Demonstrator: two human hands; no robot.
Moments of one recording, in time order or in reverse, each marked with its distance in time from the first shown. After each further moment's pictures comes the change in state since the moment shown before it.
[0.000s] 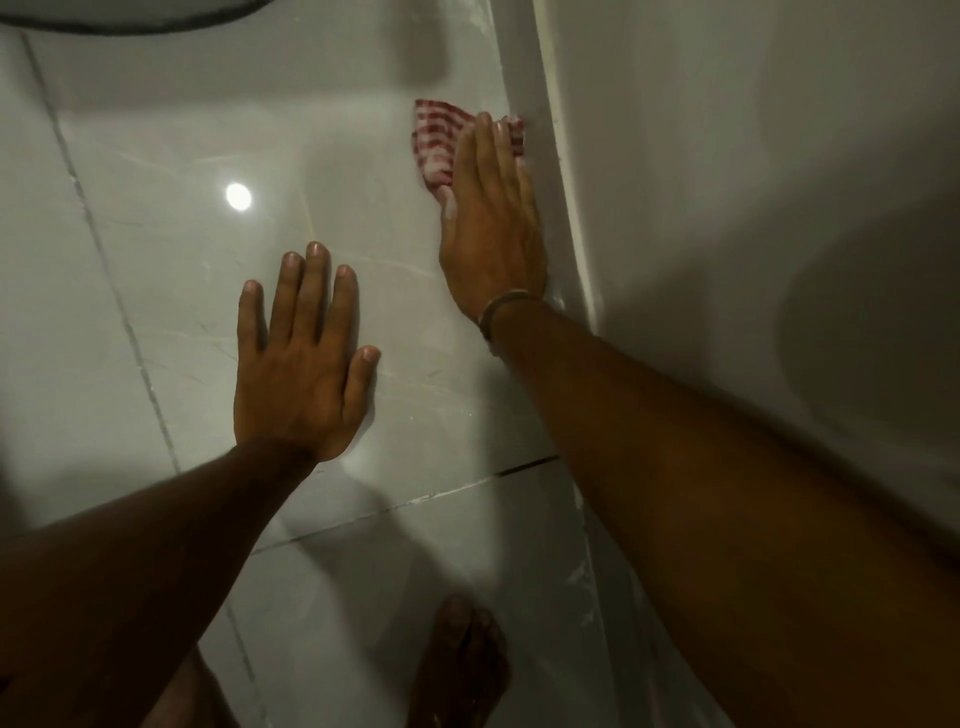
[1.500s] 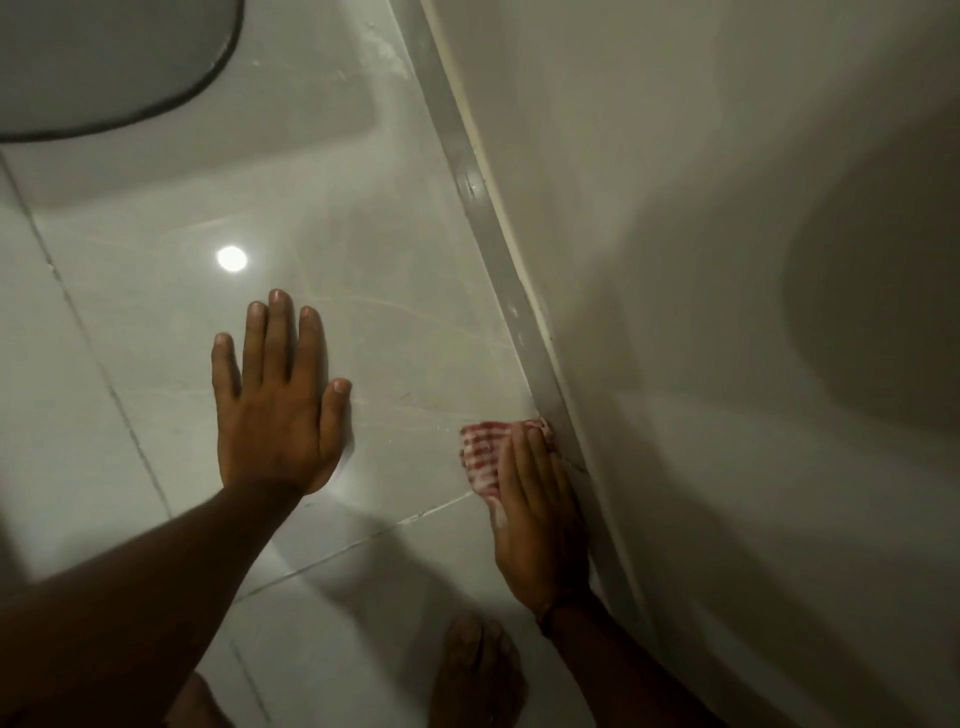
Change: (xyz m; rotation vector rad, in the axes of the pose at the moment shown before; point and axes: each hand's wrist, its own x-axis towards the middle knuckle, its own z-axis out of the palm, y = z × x) left_hand -0.004 0.000 -0.001 -0.012 -0.052 -0.008; right_hand -0.292 0.055 0.042 0.007 -0.146 0.118
